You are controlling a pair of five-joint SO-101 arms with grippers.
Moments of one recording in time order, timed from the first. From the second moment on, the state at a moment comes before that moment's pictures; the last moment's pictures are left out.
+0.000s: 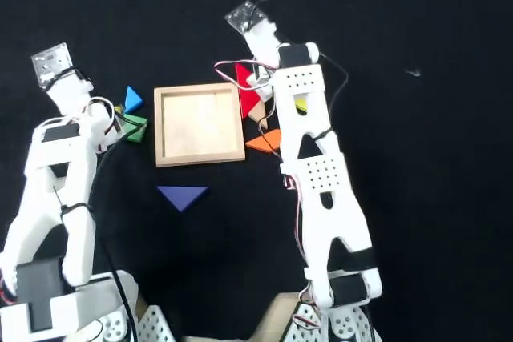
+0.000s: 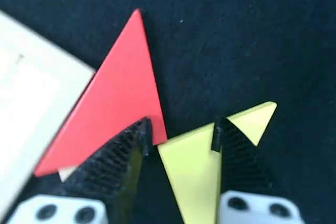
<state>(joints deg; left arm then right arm) -16.8 -11.0 40.5 34.2 10.9 -11.1 81.2 -91.7 87.2 30.0</state>
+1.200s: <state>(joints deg) -16.8 -11.0 42.5 30.2 10.9 -3.2 65.5 -81.8 99.1 31.7</state>
